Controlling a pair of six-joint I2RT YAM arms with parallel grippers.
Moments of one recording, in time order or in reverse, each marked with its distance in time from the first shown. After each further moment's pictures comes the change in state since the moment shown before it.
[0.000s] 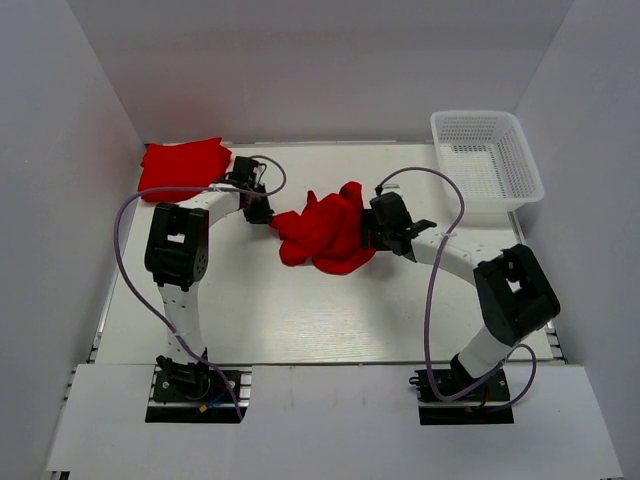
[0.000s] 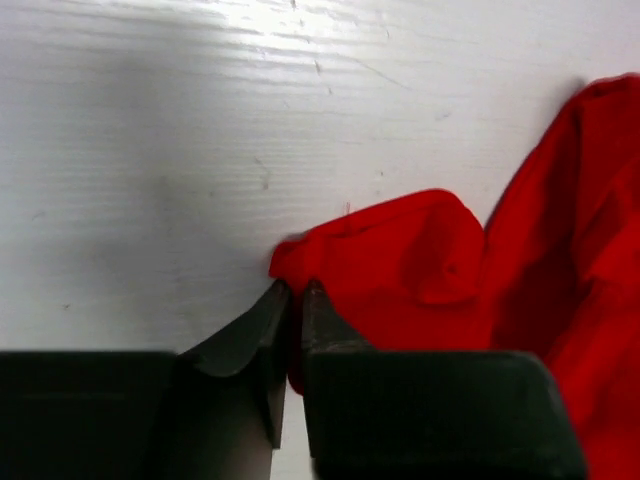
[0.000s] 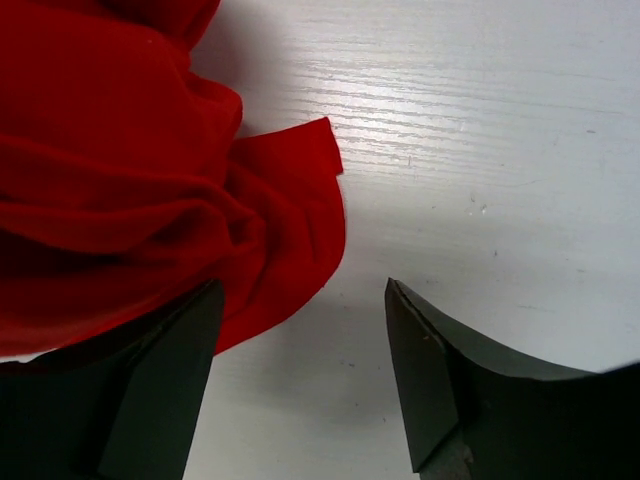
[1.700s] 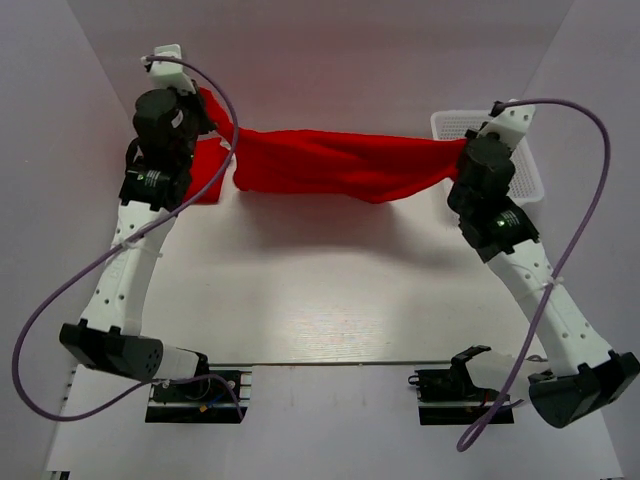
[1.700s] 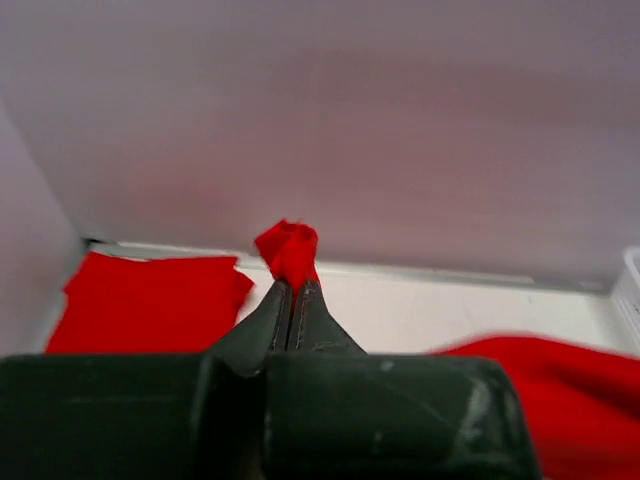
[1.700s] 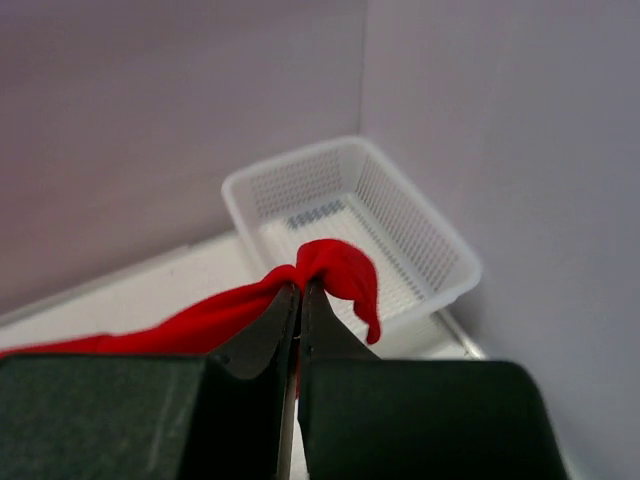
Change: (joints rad) left arm 0.005 -0.683 0.200 0.142 -0.350 0.327; right arm -0.124 -0.445 0.332 -0.003 0.642 -0.291
